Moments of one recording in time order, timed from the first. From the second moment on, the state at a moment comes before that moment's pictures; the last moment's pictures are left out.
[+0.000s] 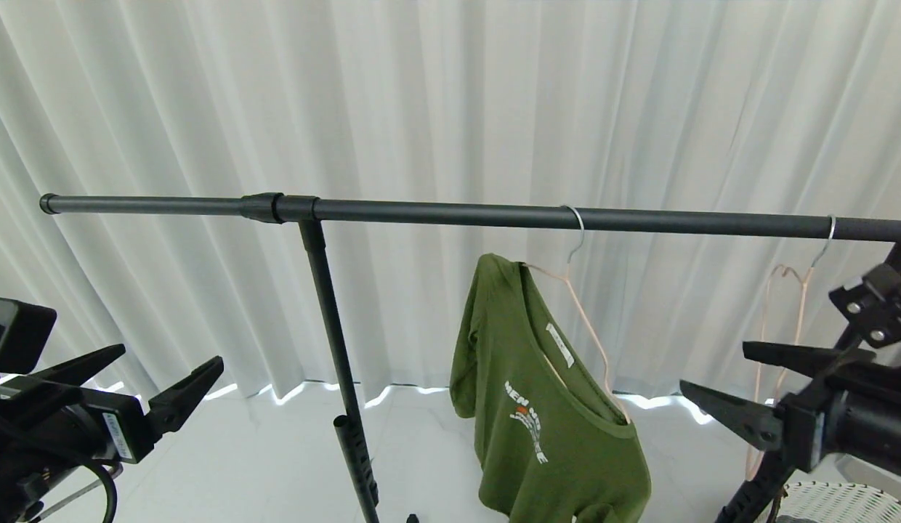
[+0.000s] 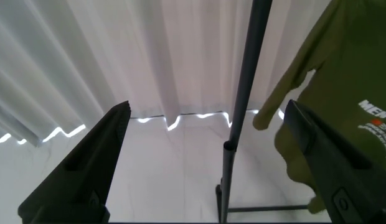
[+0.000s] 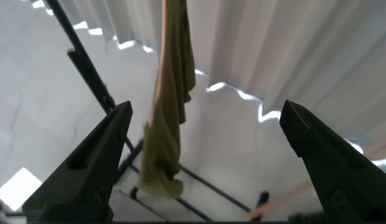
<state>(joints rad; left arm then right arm) 0.00 1.11 -0.24 -0.68 -0.12 0.12 0.60 1.16 -0.48 -0.36 -0.01 0.05</state>
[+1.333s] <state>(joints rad) 0.01 1.11 -0.19 -0.68 -0.05 0.20 0.21 0.85 -0.38 -0.19 -0.05 -0.08</state>
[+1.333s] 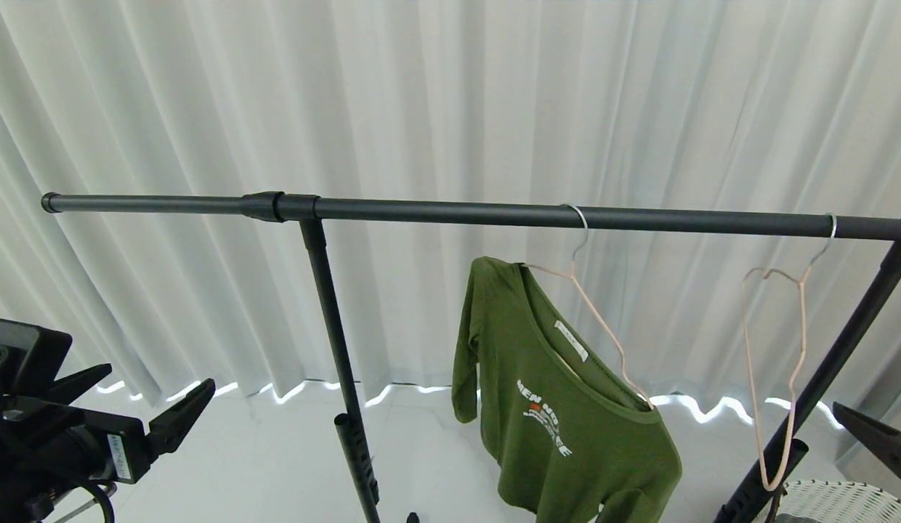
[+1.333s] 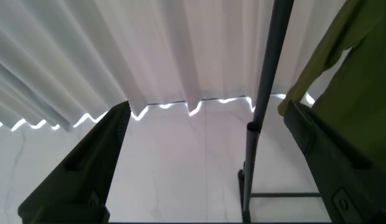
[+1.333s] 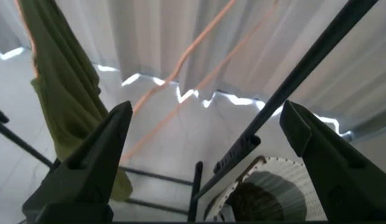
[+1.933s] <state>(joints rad) 0.01 1.10 -0.19 -0.68 -0.05 0.21 0.21 0.88 -0.34 -0.19 -0.05 -0.13</state>
